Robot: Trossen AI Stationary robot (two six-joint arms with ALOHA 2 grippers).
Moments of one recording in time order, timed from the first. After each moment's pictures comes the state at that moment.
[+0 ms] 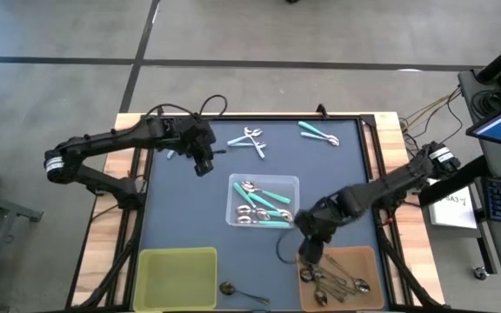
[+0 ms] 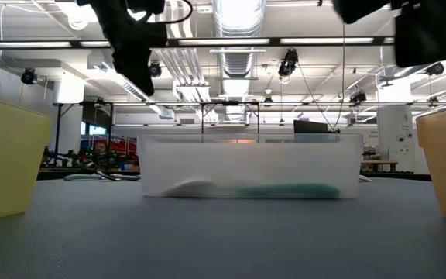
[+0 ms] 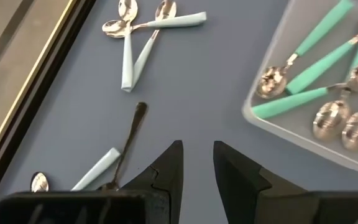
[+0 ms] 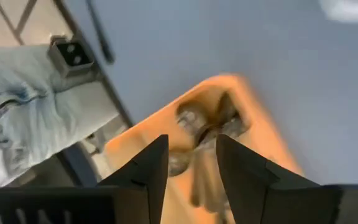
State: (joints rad) left arm 0.36 1.31 1.15 -0.87 -0.08 -0.02; right arm 0.38 1.49 1.15 -0.75 -0.34 1.04
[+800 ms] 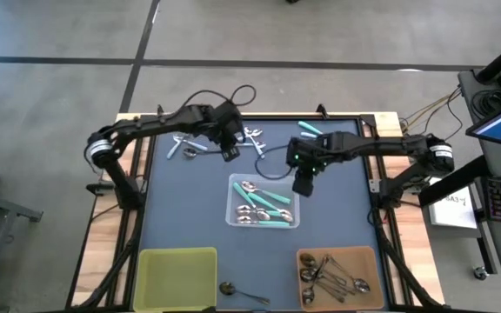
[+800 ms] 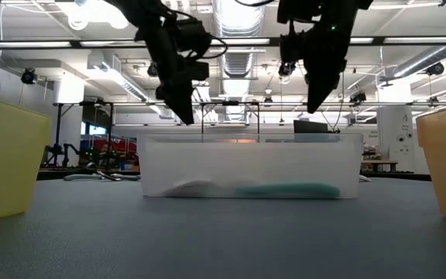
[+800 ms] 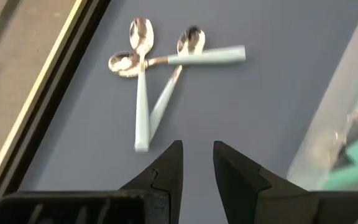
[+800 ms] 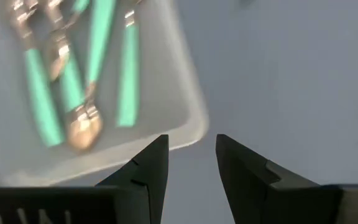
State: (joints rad) left arm 0.47 1.72 1.40 -0.77 -0.04 0.06; right arm -0.19 1.49 1.22 -0.94 0.00 0.14
